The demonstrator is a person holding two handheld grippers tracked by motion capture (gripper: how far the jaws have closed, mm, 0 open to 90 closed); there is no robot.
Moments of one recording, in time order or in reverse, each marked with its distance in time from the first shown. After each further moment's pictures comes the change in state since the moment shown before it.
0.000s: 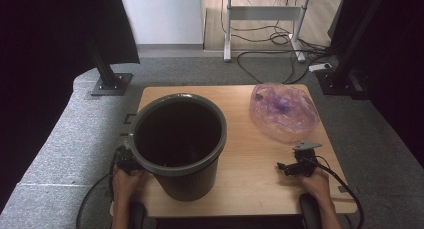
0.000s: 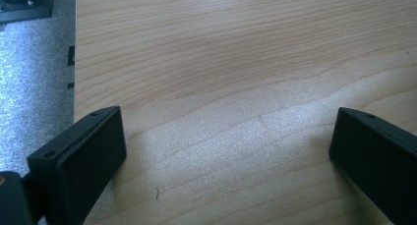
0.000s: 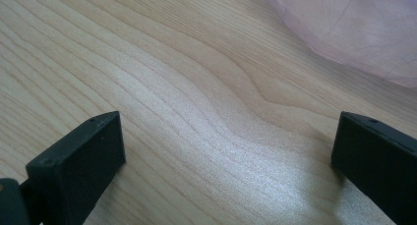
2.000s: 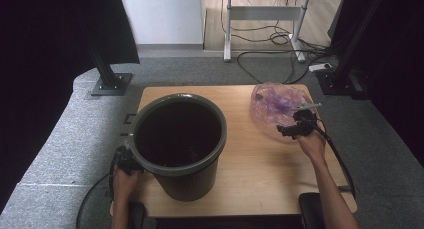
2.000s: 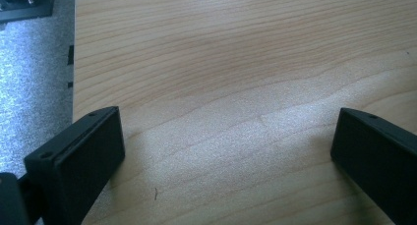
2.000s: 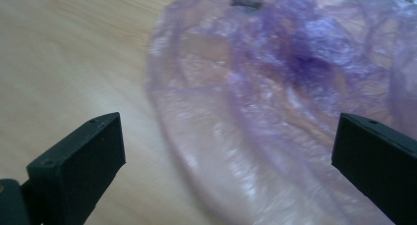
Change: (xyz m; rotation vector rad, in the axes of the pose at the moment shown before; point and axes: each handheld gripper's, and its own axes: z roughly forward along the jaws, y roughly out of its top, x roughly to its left) left arm -0.001 0.000 0.000 0.005 -0.001 -0.001; right arm -0.044 0.117 -0.005 -0.026 -0.144 0.061
